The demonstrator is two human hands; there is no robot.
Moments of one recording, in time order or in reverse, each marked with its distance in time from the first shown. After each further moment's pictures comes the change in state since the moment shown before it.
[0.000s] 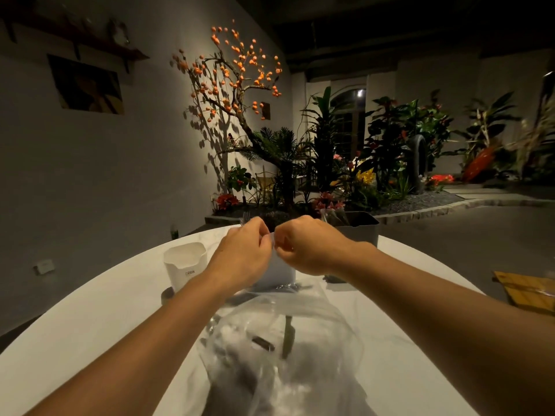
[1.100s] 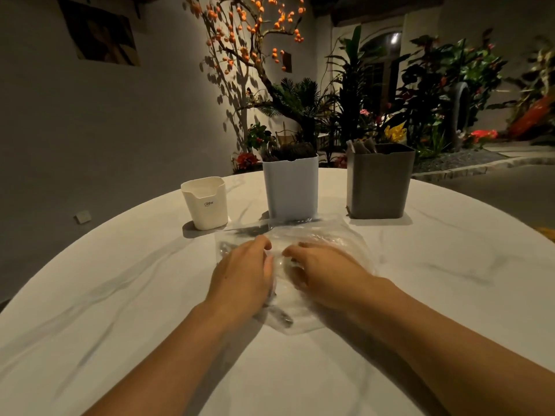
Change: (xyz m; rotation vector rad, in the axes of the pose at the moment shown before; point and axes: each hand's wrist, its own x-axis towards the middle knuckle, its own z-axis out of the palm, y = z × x) left_hand -0.113 -0.077 0.073 0.209 -0.013 -0.120; right_hand -0.079 -0.002 0.154 0.128 -0.108 0.025
